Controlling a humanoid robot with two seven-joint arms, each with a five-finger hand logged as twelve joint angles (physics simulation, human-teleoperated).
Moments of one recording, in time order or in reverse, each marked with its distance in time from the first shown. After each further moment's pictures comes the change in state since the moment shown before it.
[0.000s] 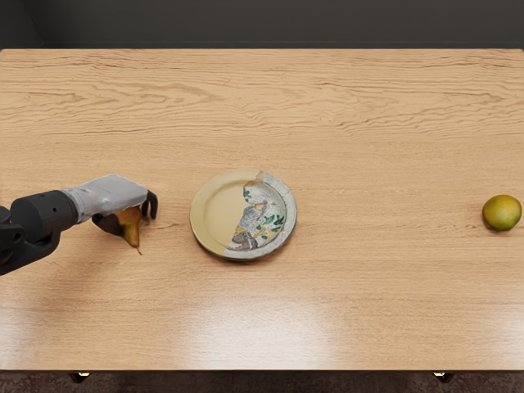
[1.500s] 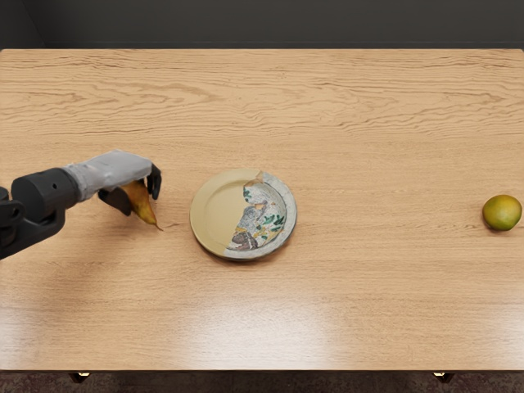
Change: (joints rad) left arm 0.000 0.020 -0.120 0.001 -0.077 -0.001 -0.014; right arm 0.000 0.000 0.000 0.000 0.000 0.000 0.000
